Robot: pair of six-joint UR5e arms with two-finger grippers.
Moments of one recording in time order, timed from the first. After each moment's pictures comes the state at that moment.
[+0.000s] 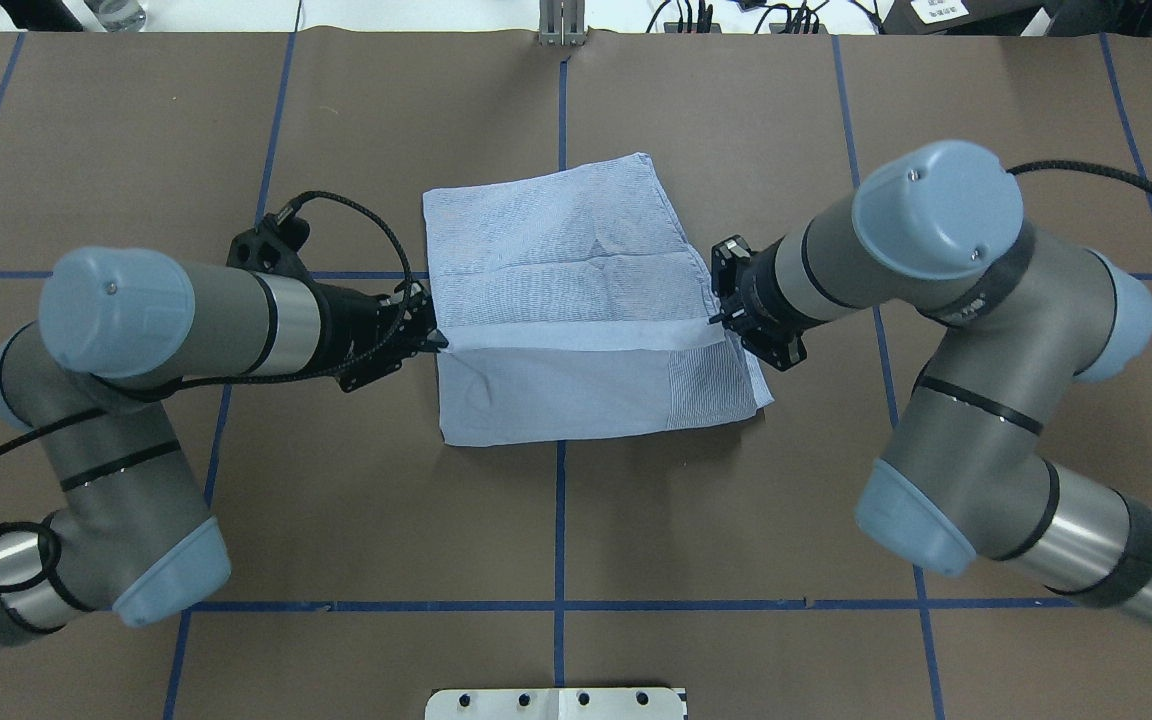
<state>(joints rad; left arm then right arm) -0.60 -1.99 -1.84 -2.18 -1.82 -1.97 0.67 -1.10 1.91 -1.45 1.91 2.22</state>
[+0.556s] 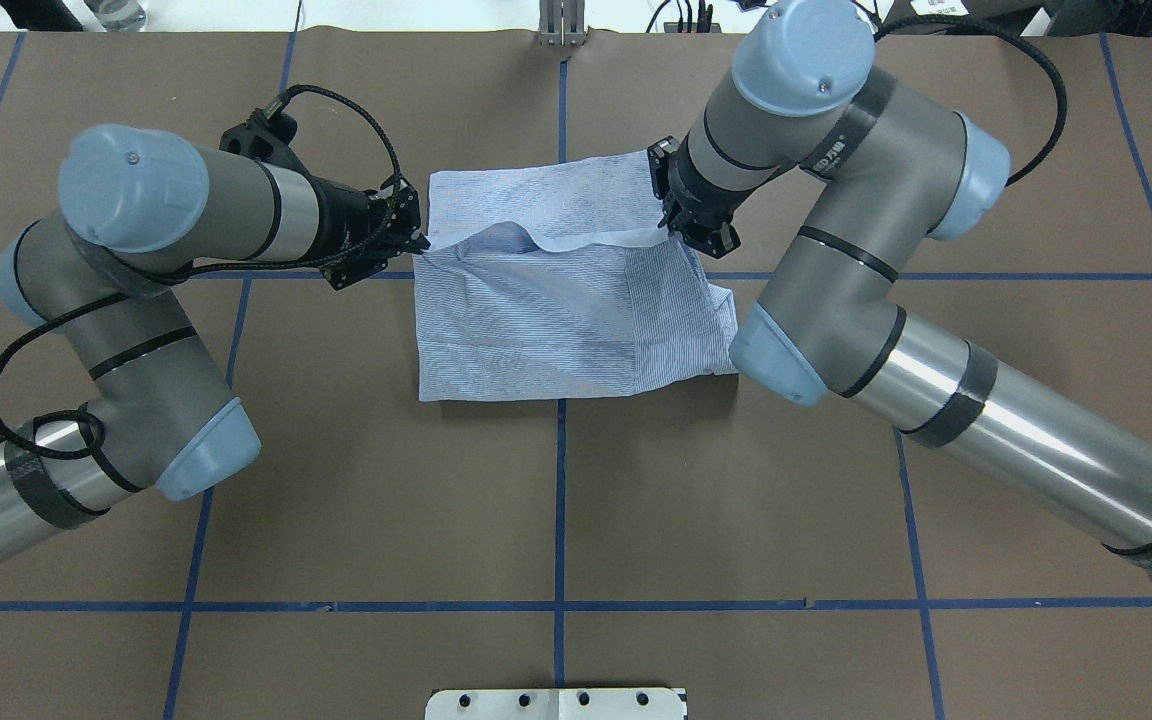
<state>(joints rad) -0.72 -2.08 -1.68 -2.18 -1.85 -1.92 0.76 -0.83 1.55 -1.44 1.97 2.08</state>
